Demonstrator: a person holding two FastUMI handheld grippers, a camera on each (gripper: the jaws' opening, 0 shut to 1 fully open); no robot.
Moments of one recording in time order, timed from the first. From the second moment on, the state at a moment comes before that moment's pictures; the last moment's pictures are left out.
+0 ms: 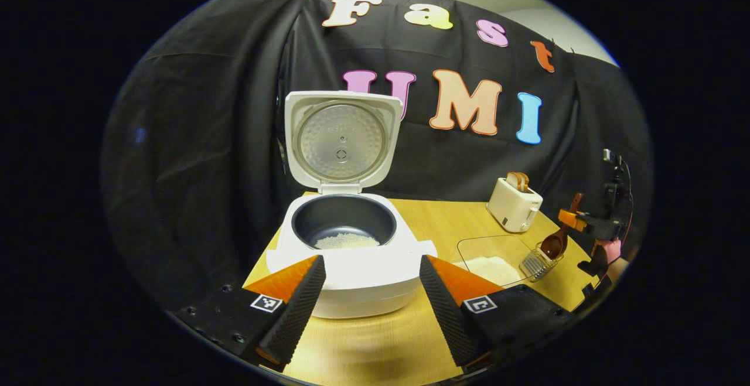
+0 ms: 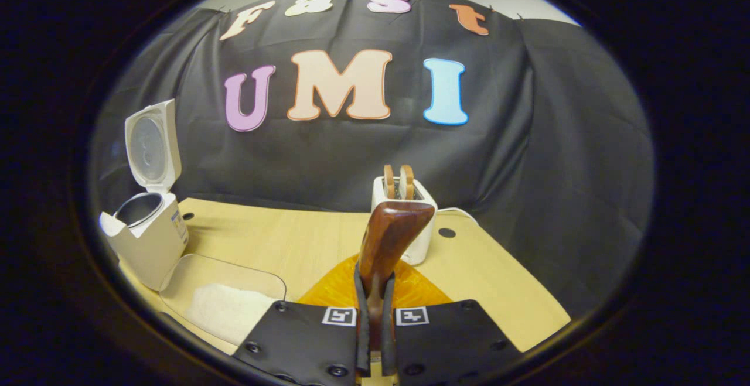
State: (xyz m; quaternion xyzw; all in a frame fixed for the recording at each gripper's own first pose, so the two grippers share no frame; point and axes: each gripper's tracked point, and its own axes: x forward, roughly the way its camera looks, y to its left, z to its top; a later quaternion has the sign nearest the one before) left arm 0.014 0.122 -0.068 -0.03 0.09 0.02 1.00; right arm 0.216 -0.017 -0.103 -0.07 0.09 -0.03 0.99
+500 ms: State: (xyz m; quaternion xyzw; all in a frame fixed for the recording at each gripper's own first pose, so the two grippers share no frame) left arm 0.014 0.128 -0.067 -0.02 0.09 0.03 1.00; right arm 0.221 -0.036 -0.122 -0.05 0.09 -0.04 0.99
